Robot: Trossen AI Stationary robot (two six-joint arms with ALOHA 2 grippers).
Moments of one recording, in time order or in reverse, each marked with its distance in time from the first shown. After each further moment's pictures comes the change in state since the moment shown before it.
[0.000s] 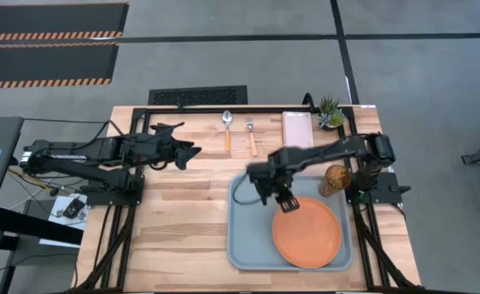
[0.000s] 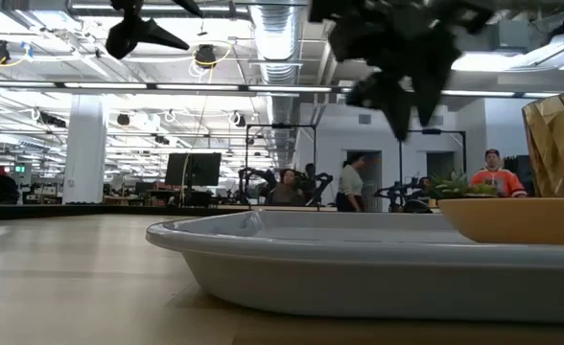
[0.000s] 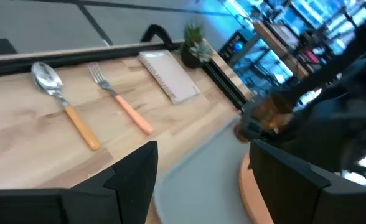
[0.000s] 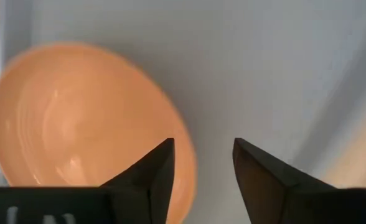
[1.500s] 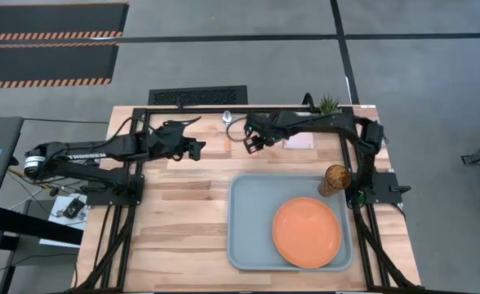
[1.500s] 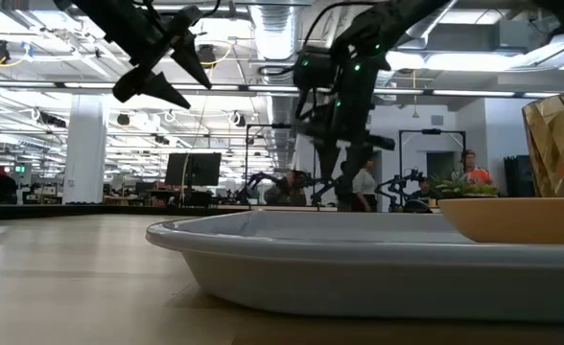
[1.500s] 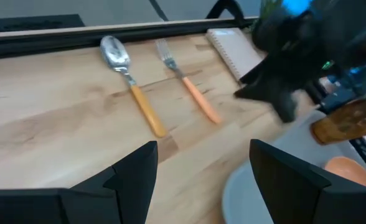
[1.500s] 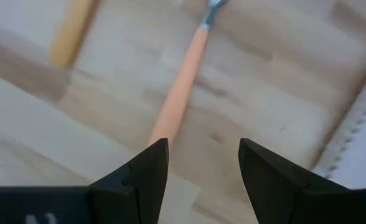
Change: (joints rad) left arm 0.199 0.140 -0.085 0.025 0.068 0.016; right arm -0.383 0.095 -0.069 0.441 0.395 0.979
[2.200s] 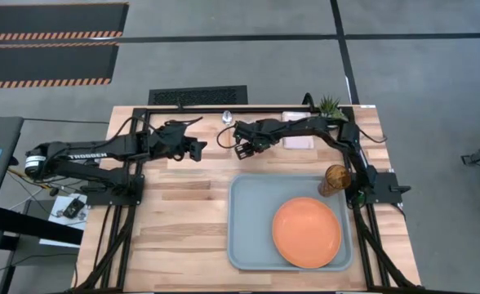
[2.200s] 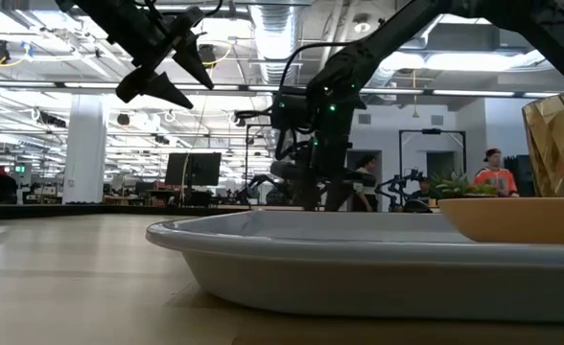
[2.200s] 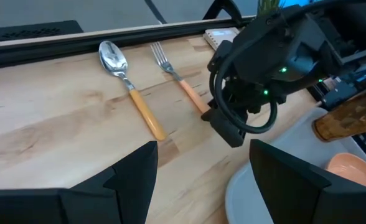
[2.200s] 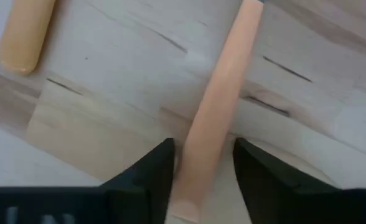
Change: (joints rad) left arm 0.007 0.010 0.000 0.017 0.004 0.043; right arm -0.005 0.245 0.075 0.092 -0.059 0.032
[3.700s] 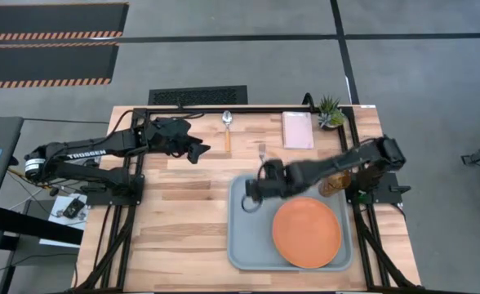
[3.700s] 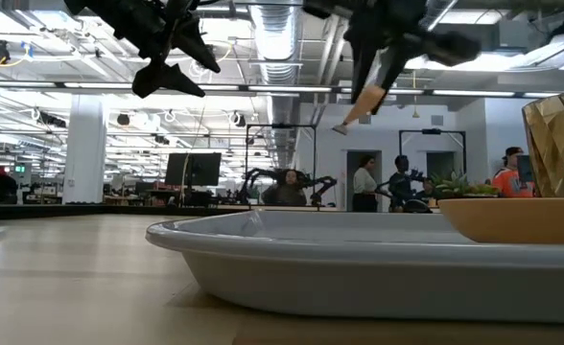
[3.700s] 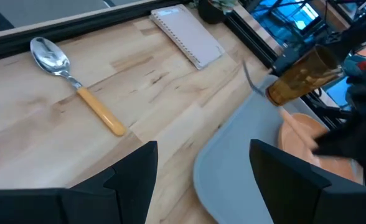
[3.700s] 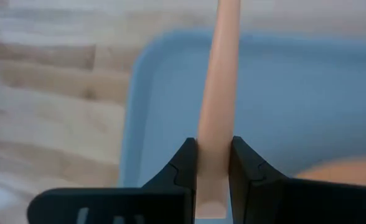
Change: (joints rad) left arm 0.080 -0.002 0.039 0.019 0.285 0.160; right arm 0.581 -0.398 -0.005 -0.320 0.182 0.918
